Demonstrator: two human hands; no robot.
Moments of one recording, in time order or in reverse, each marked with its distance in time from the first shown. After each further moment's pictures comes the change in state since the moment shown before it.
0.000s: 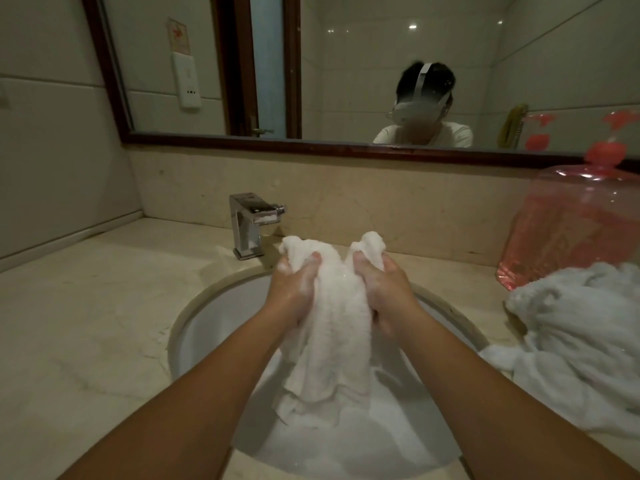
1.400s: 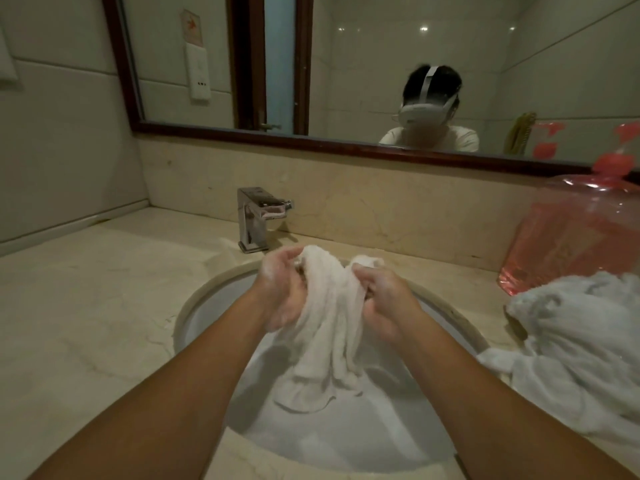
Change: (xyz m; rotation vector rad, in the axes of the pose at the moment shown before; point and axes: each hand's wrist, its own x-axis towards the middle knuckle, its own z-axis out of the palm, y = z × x) left_hand 0.003 0.004 -0.021 -0.574 -0.357 -0.256; right_hand -0.003 0.000 0.008 0.341 -0.058 0.254
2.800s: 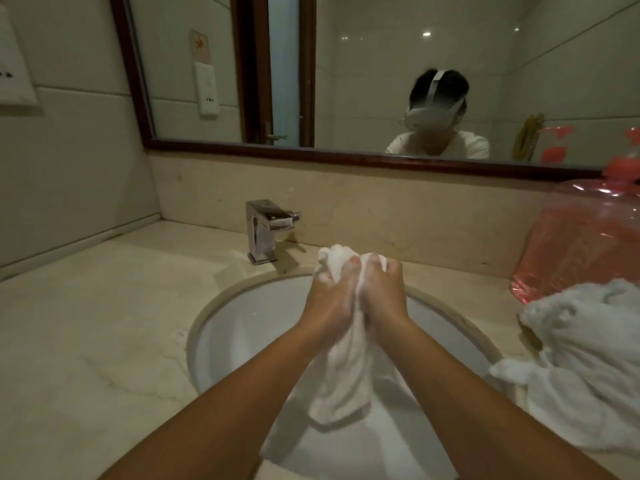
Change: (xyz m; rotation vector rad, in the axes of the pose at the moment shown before) left_hand -0.001 -0.032 0.043 0.635 0.313 0.295; right_hand -0.013 0.001 0.035 -0.524 0.279 -0.282
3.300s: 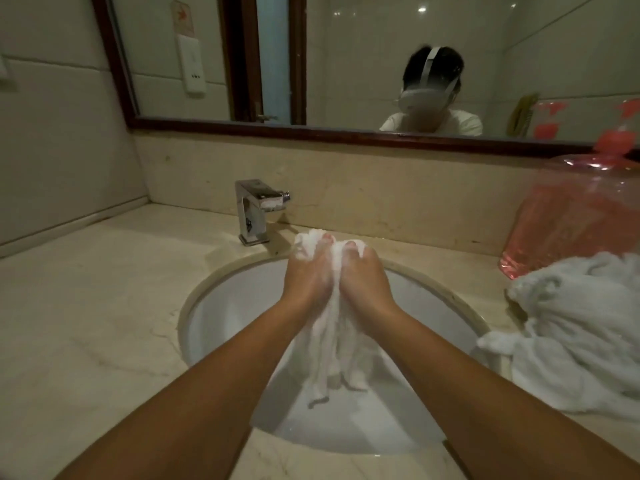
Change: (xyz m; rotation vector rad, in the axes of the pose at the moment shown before) left_hand 0.014 -0.009 -0.005 -0.075 0.077 -0.075; right_hand -0.006 0.009 -0.001 -0.092 -0.109 -0.034
